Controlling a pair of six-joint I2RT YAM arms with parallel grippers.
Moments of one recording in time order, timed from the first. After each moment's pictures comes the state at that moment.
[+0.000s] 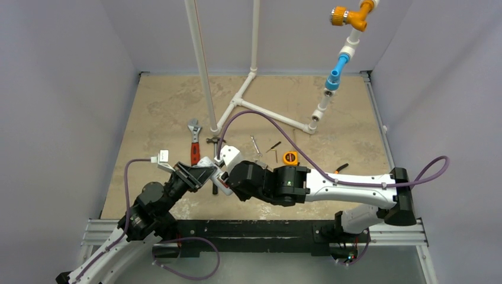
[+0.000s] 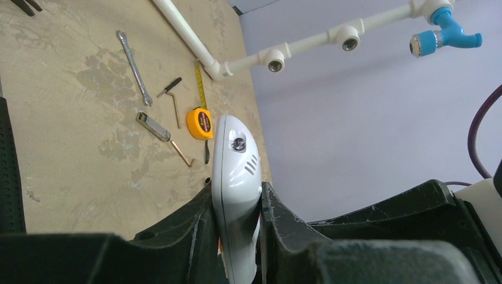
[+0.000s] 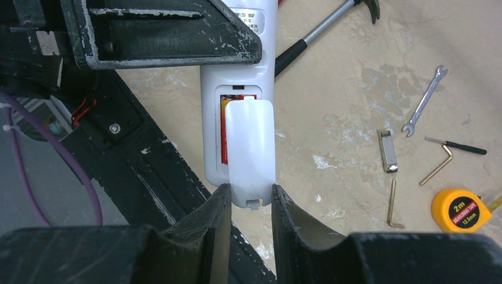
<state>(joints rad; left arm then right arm) -0.76 0.04 0.27 -0.27 -0.15 -1.16 1.42 1.41 1.31 -0.65 0.41 0.36</state>
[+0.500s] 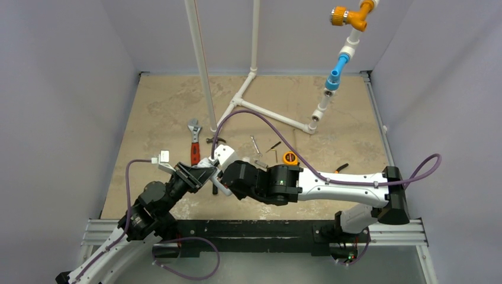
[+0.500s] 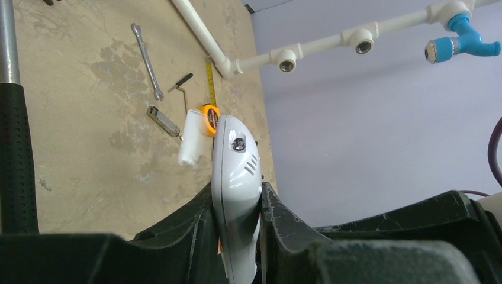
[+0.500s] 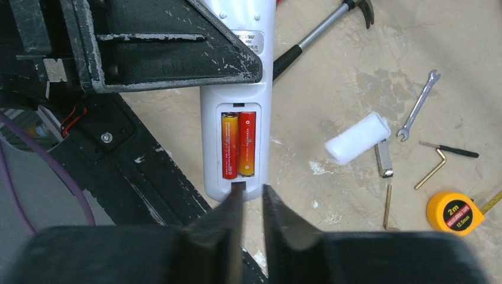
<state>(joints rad) -0.76 0.05 0.27 -0.31 -0.16 -1.19 1.42 1.47 1.36 -0.66 0.44 0.36</state>
